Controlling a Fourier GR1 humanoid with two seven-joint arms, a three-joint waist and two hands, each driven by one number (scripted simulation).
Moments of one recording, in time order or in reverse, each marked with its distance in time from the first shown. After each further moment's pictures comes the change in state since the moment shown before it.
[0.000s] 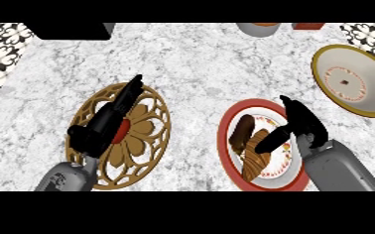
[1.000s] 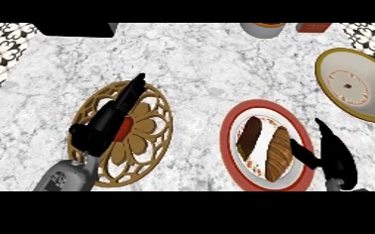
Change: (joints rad) left arm -0.021 0.016 -0.025 -0.013 0.014 0.010 0.019; right arm 0.331 -0.069 -0.061 0.115 0.185 -0.432 -0.447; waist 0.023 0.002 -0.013
